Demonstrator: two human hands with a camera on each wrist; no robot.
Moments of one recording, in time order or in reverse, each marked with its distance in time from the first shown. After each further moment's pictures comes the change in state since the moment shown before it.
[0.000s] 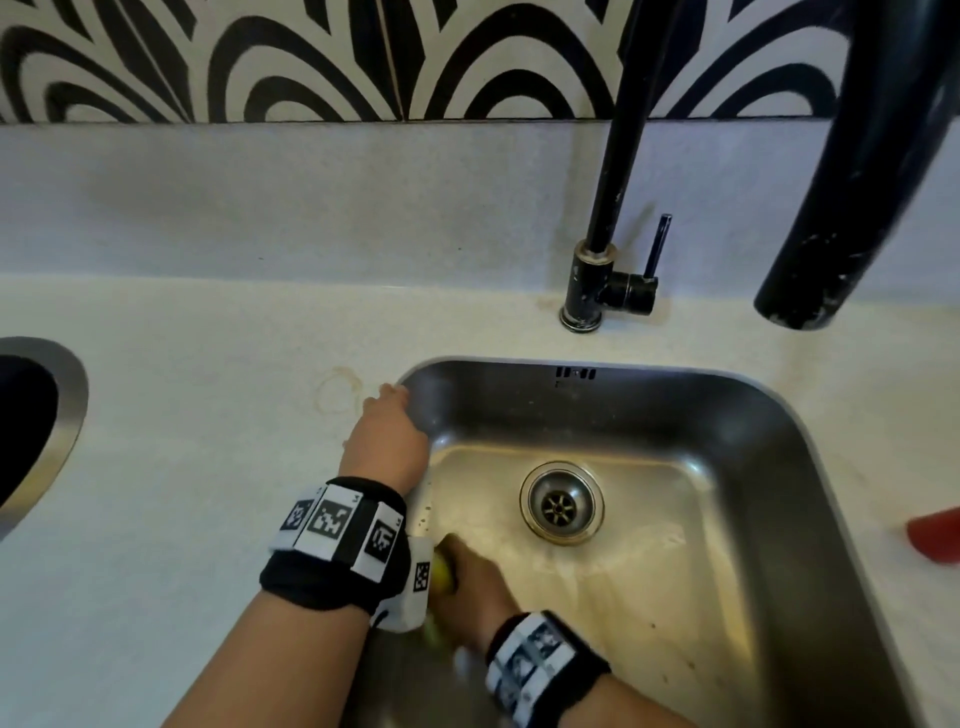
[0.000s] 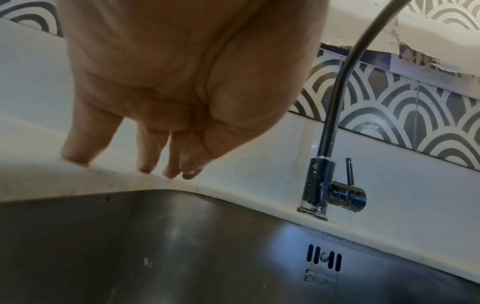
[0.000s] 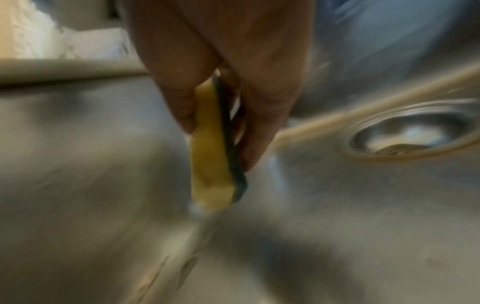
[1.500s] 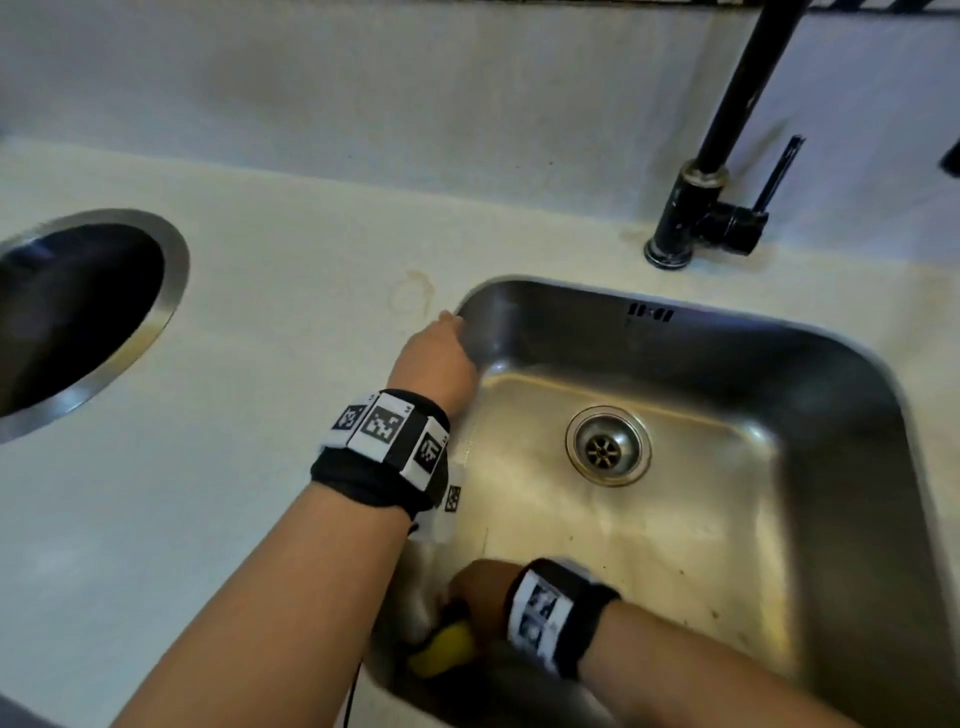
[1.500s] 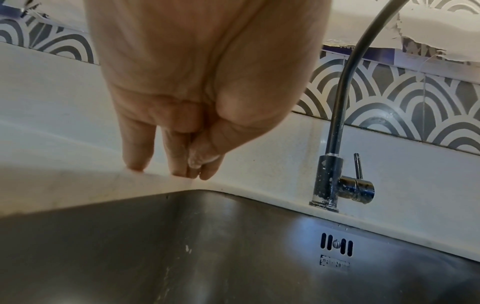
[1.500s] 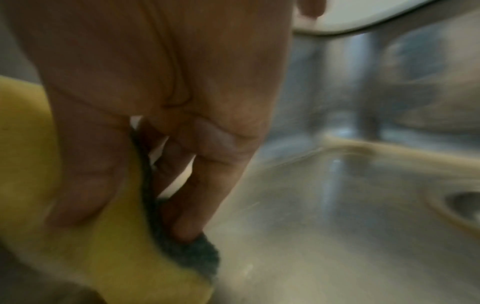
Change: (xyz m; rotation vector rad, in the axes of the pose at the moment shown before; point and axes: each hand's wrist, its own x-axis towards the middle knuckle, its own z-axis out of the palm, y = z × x) left_hand -0.029 -0.016 -0.004 0.110 0.078 0.082; right_hand -0.025 0.018 0.031 -0.760 -0.763 -0.169
